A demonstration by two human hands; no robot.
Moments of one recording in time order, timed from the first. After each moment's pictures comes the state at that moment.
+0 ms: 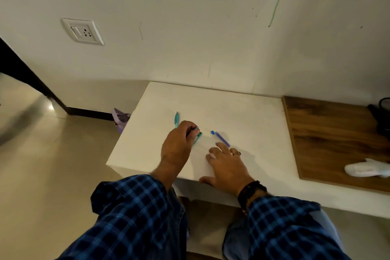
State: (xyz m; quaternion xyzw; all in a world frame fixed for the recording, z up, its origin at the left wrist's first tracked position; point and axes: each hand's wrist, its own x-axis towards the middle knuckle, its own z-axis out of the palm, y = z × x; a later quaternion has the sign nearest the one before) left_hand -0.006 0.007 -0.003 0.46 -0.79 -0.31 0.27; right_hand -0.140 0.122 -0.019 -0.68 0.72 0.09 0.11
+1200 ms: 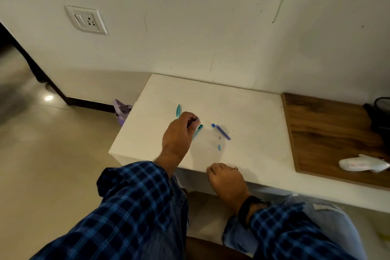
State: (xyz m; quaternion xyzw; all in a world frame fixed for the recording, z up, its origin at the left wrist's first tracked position) left_hand 0.003 0.011 0.000 0.45 -0.79 -0.30 0.30; right_hand -0.116 0.172 -0.068 -0.73 0.67 -0.03 -0.12
